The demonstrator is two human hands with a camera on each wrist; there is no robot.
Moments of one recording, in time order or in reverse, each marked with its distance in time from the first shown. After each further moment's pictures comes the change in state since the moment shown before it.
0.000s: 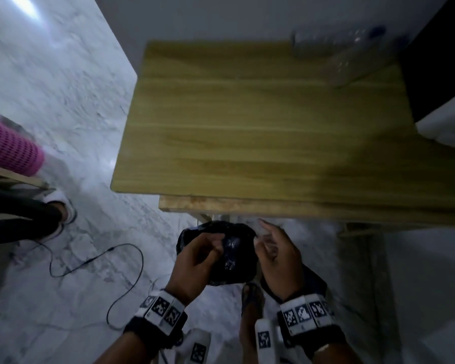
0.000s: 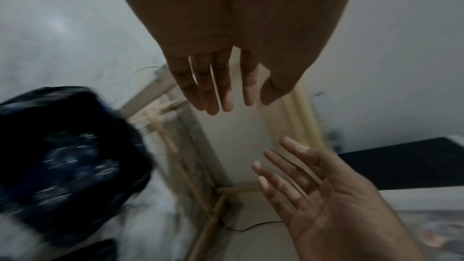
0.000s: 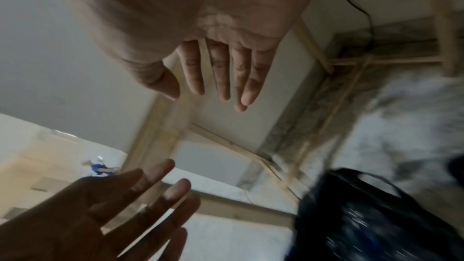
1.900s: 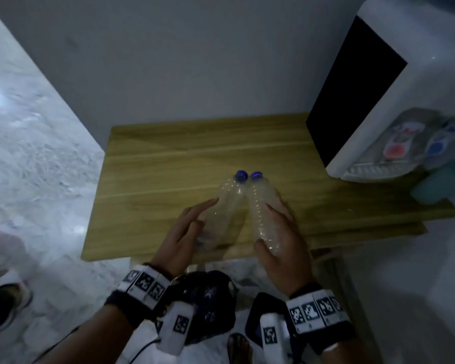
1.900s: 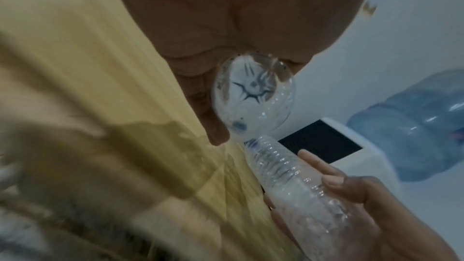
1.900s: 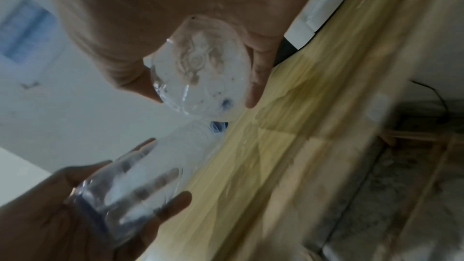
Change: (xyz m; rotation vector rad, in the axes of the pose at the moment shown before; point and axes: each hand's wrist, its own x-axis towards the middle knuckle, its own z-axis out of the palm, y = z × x) left_hand 0.043 0.162 -0.002 0.139 -0.198 0.507; right_hand 0.014 -0.105 -0.116 -0.136 0.264 -0.321
